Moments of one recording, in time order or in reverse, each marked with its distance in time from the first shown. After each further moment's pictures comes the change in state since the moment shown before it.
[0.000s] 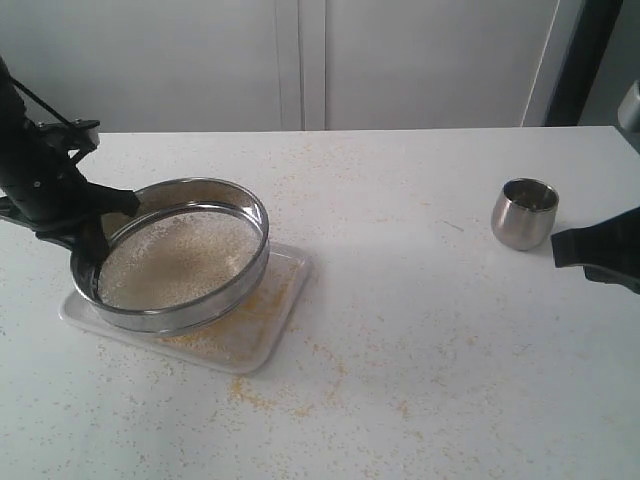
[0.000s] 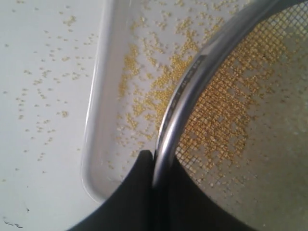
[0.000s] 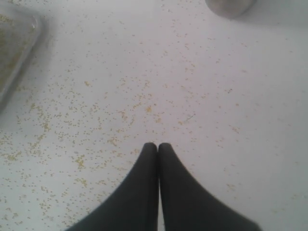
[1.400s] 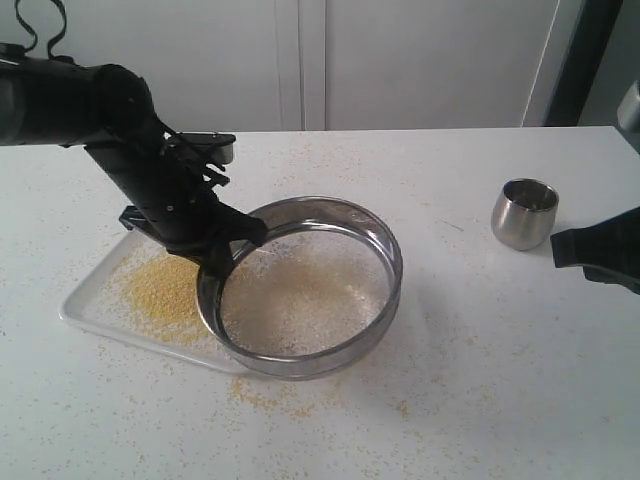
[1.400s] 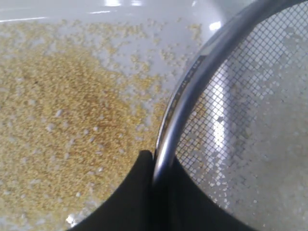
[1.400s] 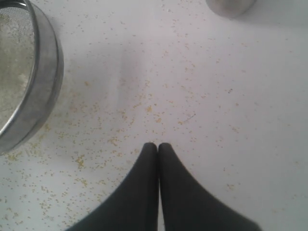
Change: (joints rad) left arm -0.349 0.024 -0.016 -0.048 -0.113 -0.039; right arm 0.000 0.000 0.000 0.000 0.000 0.000
